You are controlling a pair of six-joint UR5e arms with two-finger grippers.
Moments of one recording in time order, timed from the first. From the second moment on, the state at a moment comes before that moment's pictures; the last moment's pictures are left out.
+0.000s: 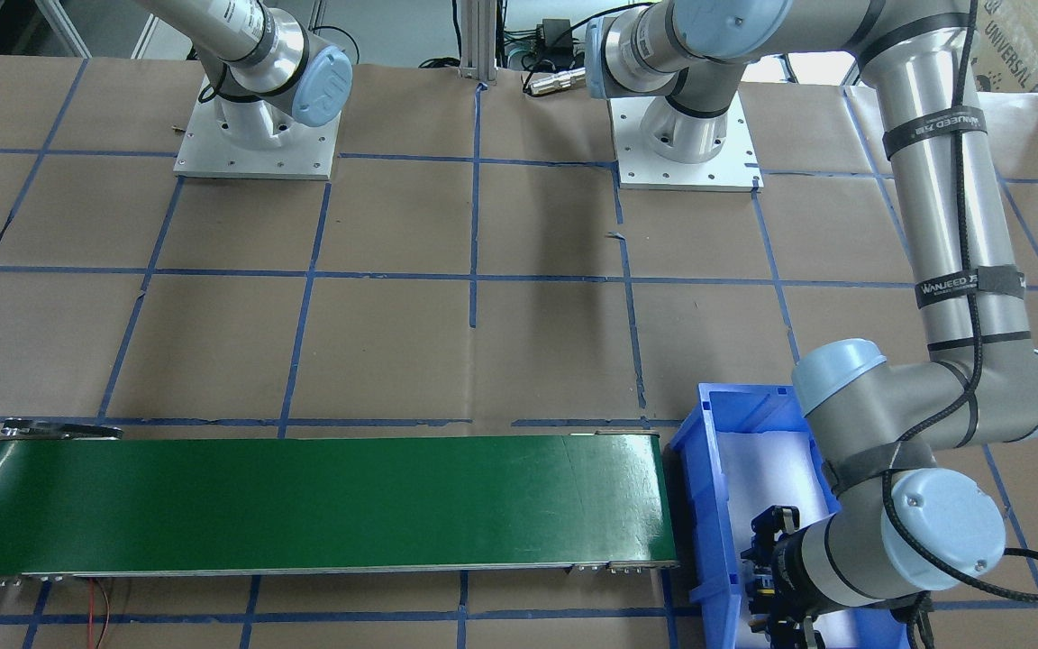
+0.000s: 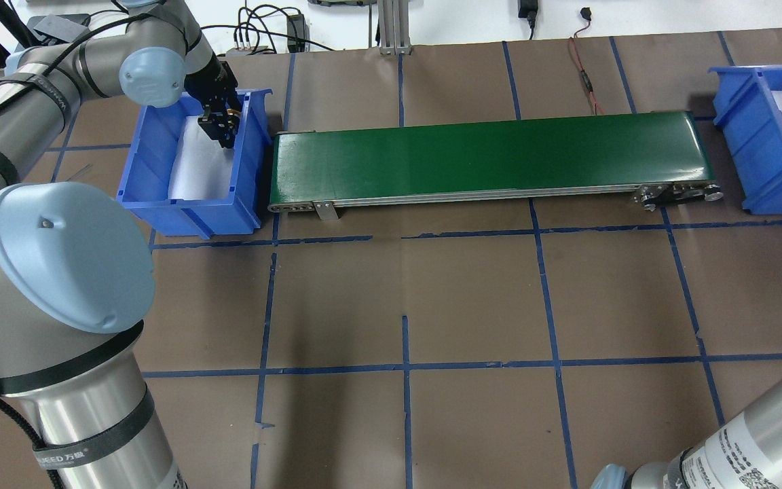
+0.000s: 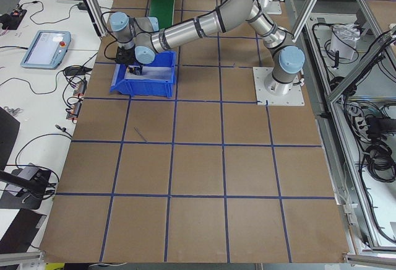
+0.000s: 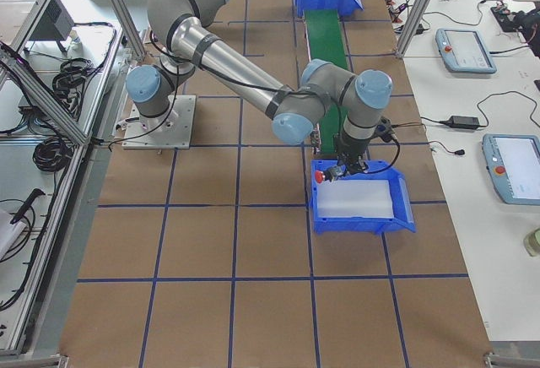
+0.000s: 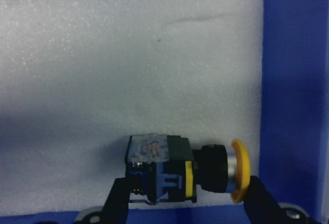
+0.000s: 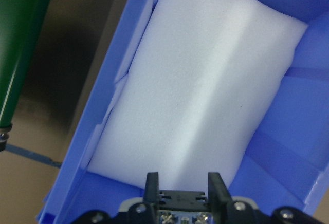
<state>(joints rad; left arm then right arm) -1.44 -2.34 -1.17 -1.18 1.52 -1.39 0.94 -1.00 1.25 -1.90 -1.63 -1.04</state>
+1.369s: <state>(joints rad) -1.59 -2.00 -1.18 -1.39 1.51 -1.57 0.94 -0.91 1.24 -2.02 -1.61 -1.03</state>
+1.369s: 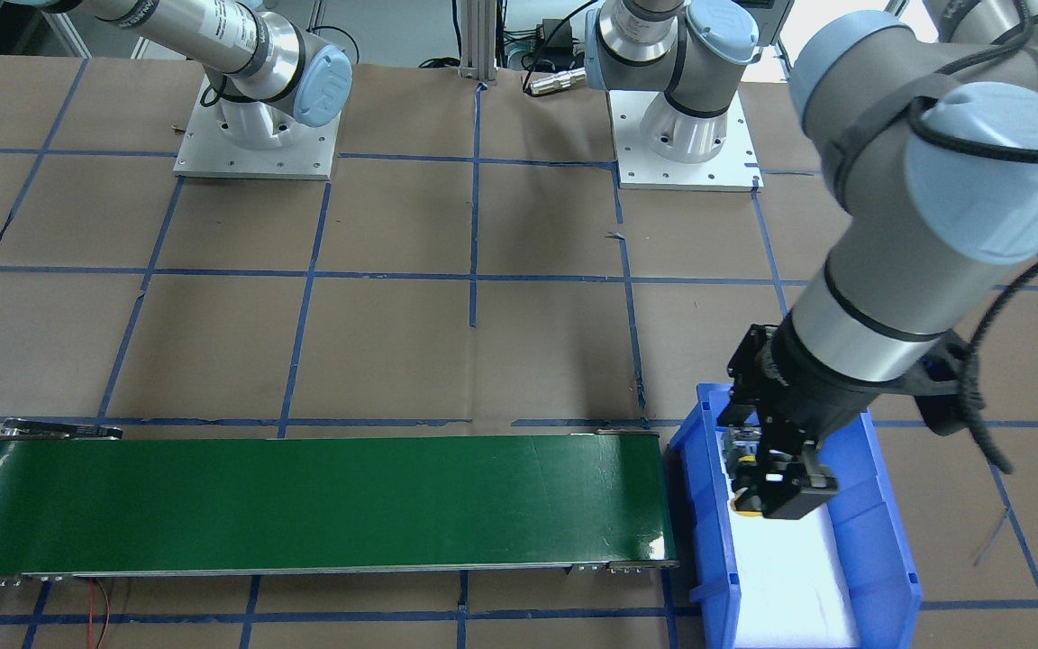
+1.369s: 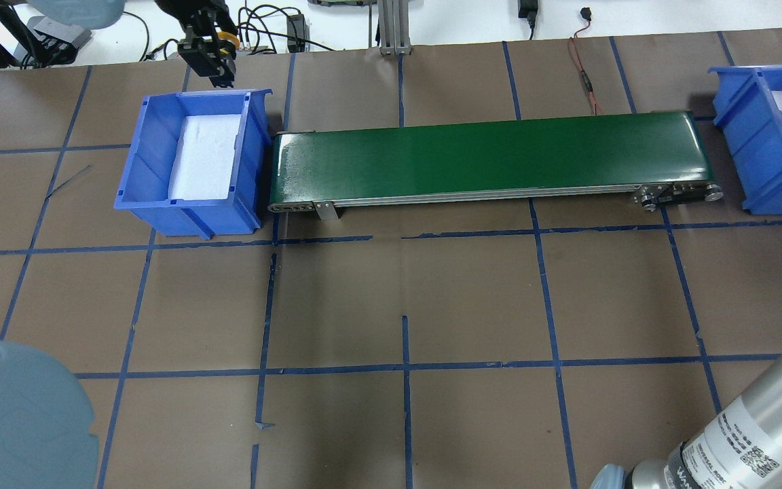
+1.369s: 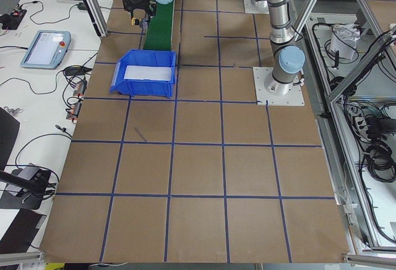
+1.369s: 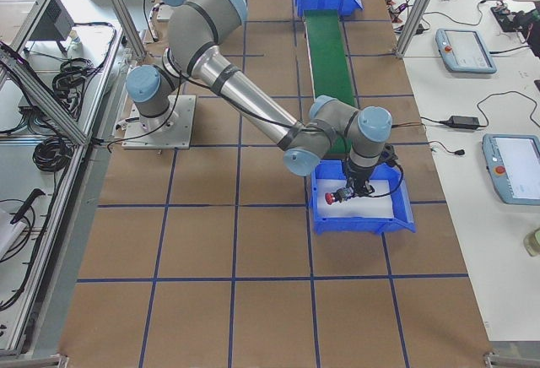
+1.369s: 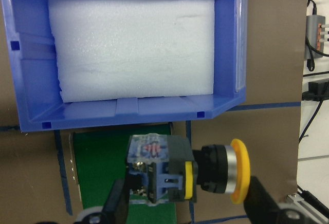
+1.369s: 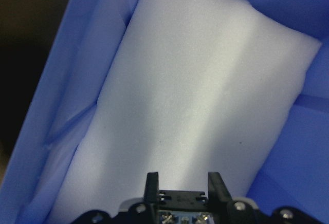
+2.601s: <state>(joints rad) -1.76 -2.19 -1.26 -1.21 1.52 -1.62 0.95 -0.86 1.25 -2.06 -1.60 -1.03</state>
